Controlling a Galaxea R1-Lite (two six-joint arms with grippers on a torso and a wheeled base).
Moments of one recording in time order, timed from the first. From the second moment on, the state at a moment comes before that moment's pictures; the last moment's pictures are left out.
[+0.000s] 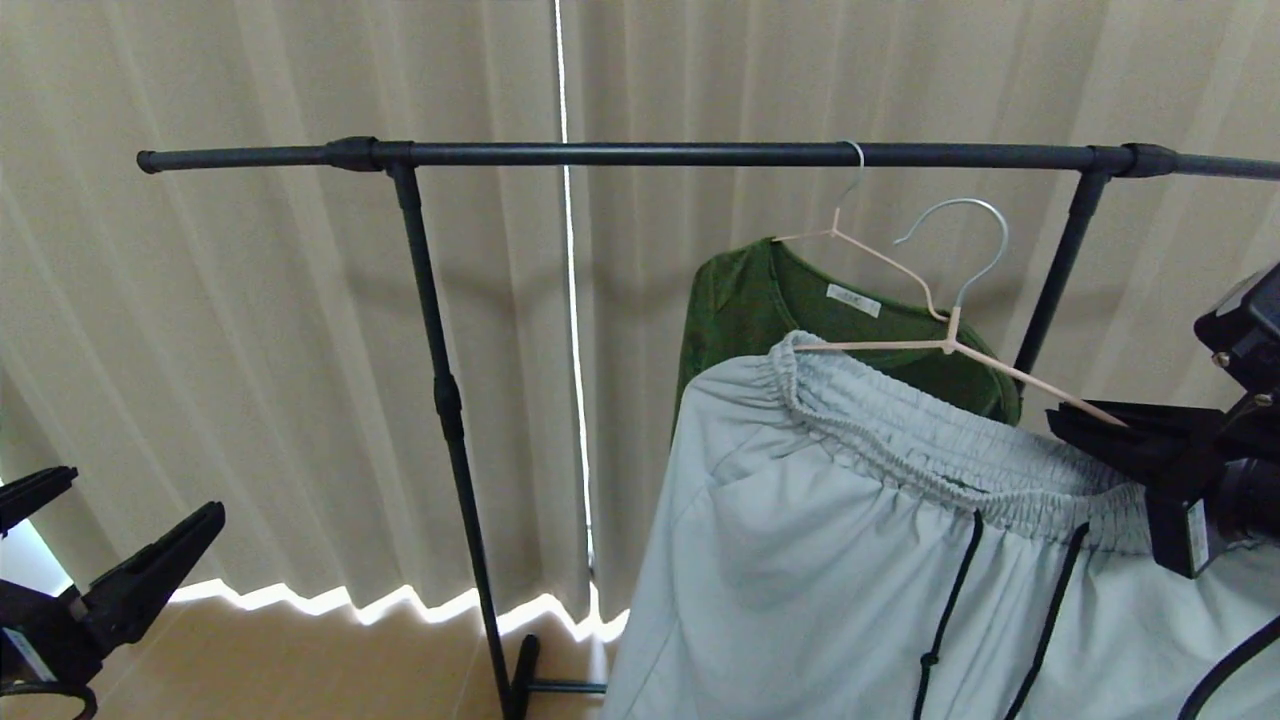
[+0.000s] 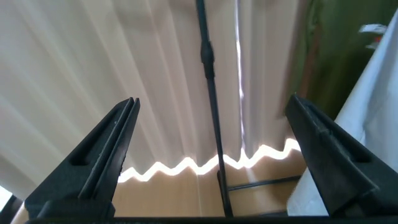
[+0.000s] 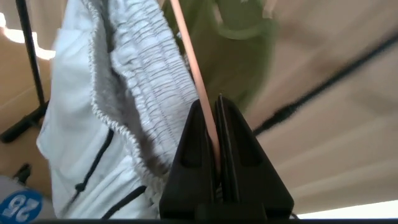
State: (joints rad) left arm -0.02 0.89 -0.25 -0.56 -0.10 0.19; right arm 0.46 1.14 -0.73 -0.09 -0.20 -0.33
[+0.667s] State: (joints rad) left arm -0.02 0.89 -0.24 -0.56 -0.10 0.19; right arm 0.48 1.19 -0.81 -0.09 -0.20 -0.33
